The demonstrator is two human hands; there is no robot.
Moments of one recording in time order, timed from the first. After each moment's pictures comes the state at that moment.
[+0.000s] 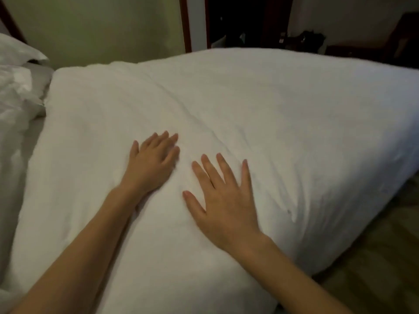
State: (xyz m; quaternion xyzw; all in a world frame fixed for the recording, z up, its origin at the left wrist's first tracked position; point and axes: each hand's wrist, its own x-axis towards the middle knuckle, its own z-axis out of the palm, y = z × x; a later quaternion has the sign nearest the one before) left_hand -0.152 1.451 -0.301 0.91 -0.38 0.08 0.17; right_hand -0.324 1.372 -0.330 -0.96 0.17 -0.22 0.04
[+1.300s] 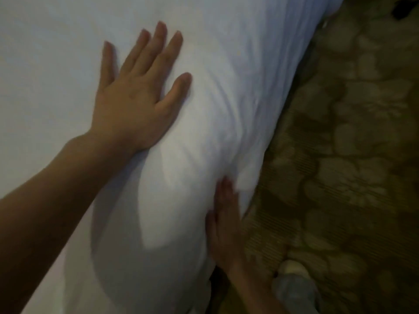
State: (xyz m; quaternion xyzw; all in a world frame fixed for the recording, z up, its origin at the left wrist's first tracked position) left_hand -0.297 0.994 -0.326 0.75 -0.66 0.02 0.06; right_hand -0.466 1.110 -0.524 -0.72 0.49 -0.35 0.36
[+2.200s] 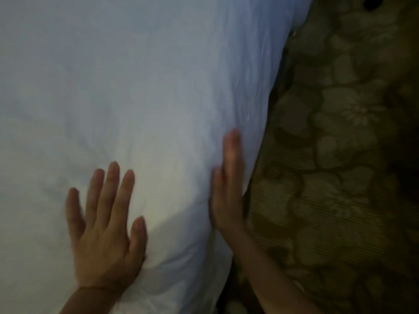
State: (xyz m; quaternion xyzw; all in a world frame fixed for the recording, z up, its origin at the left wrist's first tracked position) left_hand -0.295 0.977 -0.342 0.75 -0.66 0.04 0.03; right_hand -0.444 0.893 -0.444 -0.59 0.51 -0.49 0.39
